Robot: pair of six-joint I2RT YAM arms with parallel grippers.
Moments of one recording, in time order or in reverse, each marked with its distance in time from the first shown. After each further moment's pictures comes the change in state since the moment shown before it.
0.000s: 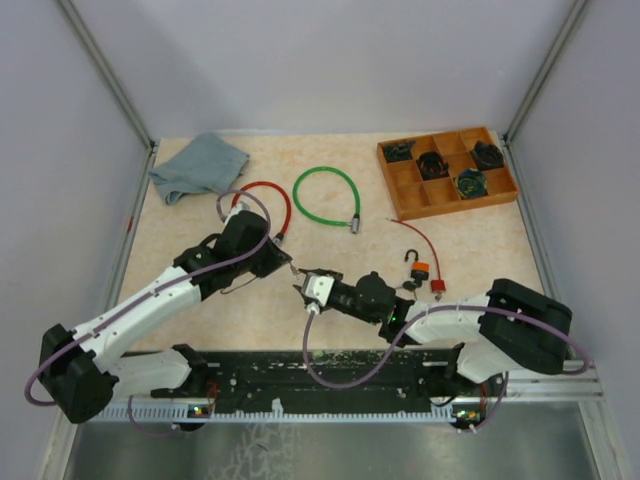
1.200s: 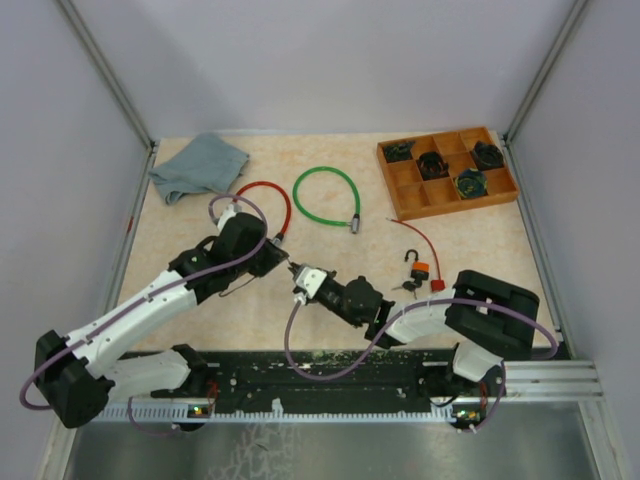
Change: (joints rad) left arm -0.023 -0.032 0.006 -0.031 -0.085 -0.093; right arm 0.063 0.207 0.066 0.238 0.267 0.017
